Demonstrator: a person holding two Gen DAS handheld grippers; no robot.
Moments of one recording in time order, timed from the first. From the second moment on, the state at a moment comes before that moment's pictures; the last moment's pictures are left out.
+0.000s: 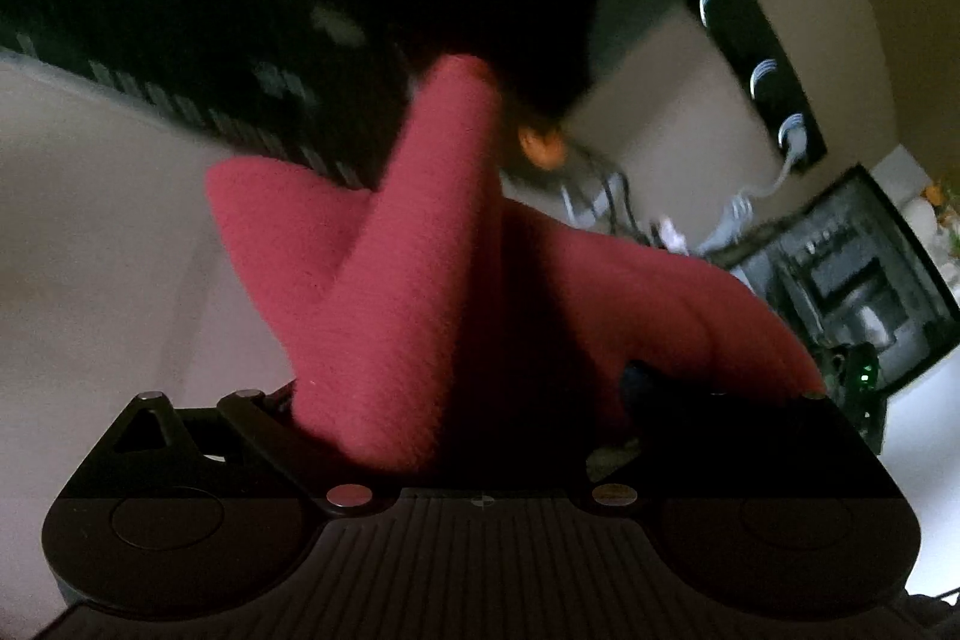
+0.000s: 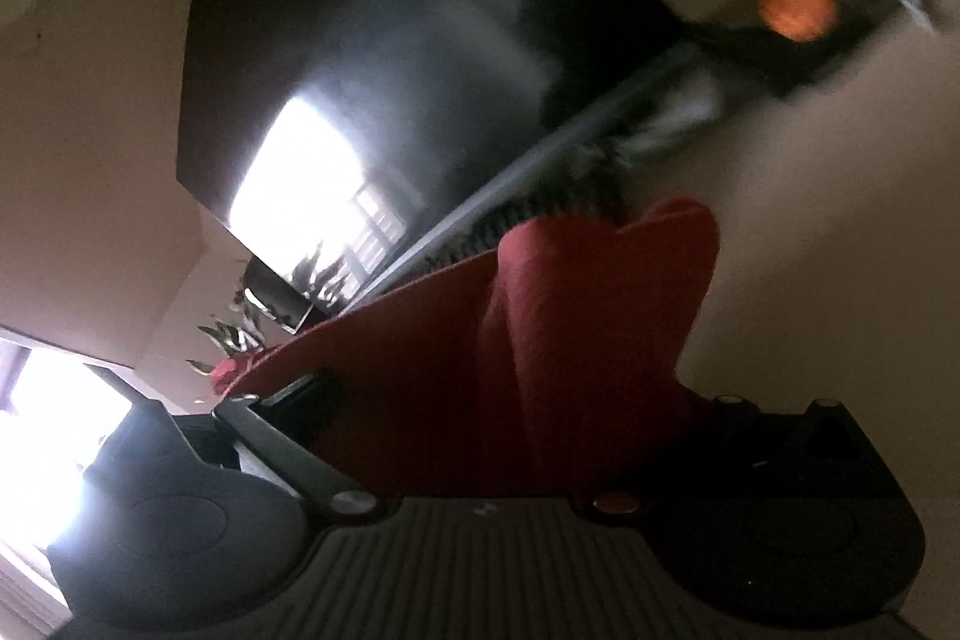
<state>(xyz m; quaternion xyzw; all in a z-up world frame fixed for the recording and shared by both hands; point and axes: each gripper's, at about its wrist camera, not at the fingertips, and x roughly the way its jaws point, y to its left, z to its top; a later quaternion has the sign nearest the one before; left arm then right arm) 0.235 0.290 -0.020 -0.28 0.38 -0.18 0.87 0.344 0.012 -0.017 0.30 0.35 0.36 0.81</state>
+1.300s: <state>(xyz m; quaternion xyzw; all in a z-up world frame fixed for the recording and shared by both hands) 0.255 0.386 0.012 -0.20 0.31 -0.14 0.92 0.317 0.069 -0.016 0.07 0.37 0.27 0.89</state>
